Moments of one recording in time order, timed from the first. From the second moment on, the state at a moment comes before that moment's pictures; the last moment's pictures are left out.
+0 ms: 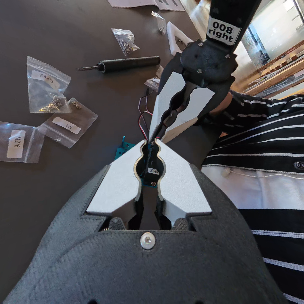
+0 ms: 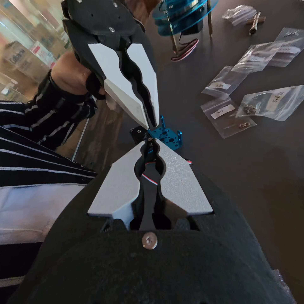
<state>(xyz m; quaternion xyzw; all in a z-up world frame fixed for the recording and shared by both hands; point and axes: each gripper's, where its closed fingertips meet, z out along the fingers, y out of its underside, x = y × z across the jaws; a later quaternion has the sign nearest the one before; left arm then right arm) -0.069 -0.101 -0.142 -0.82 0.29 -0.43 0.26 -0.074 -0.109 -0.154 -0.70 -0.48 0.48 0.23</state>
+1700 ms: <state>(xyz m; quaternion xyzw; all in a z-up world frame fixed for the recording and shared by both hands) -0.075 -0.131 -0.129 -0.75 0.43 -0.13 0.49 -0.061 -0.113 -0.152 -0.39 -0.79 0.11 0.46</state>
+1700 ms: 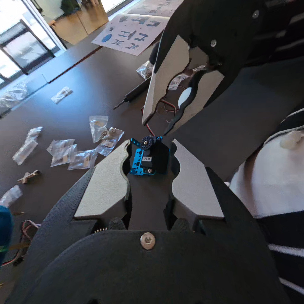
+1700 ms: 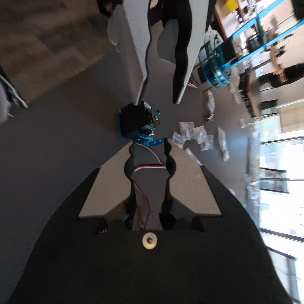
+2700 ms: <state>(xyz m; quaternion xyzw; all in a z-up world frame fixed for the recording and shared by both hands) -0.066 -0.127 -0.152 -0.71 0.46 0.16 0.51 -0.078 -0.121 -0.166 -0.32 -0.81 0.08 0.48</state>
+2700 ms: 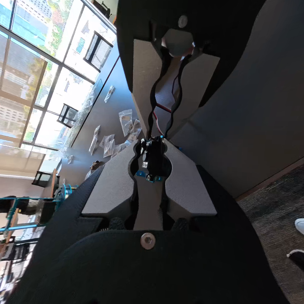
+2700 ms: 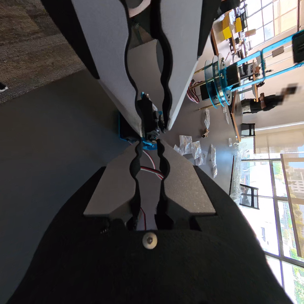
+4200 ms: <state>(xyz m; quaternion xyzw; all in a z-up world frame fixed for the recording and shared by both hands) -0.110 -0.146 -0.161 -0.78 0.29 0.01 0.56 -0.089 -0.126 -0.181 -0.49 -0.73 0.36 0.30</state>
